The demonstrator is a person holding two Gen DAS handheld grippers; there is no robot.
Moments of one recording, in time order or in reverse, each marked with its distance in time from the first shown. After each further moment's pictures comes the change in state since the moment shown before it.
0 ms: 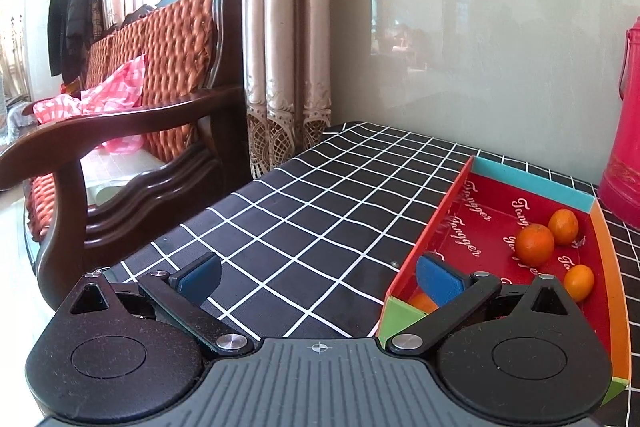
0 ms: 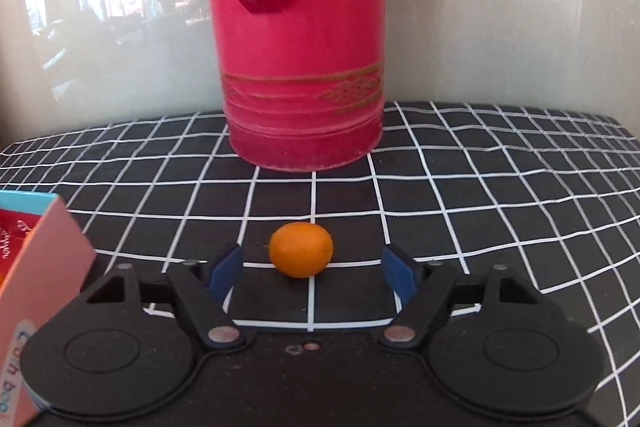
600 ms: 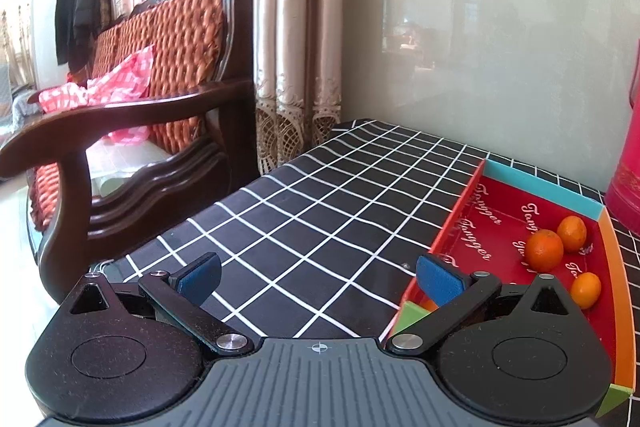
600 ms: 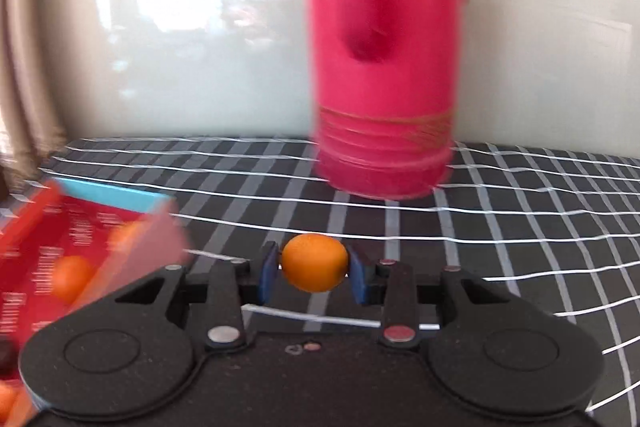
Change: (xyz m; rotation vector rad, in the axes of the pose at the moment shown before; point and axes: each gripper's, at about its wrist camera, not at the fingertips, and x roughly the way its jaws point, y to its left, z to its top) left arm 0.006 0.011 0.004 -0.044 0.025 0.014; right arm -0.064 0.039 -0.011 -0.116 -0.117 0.237
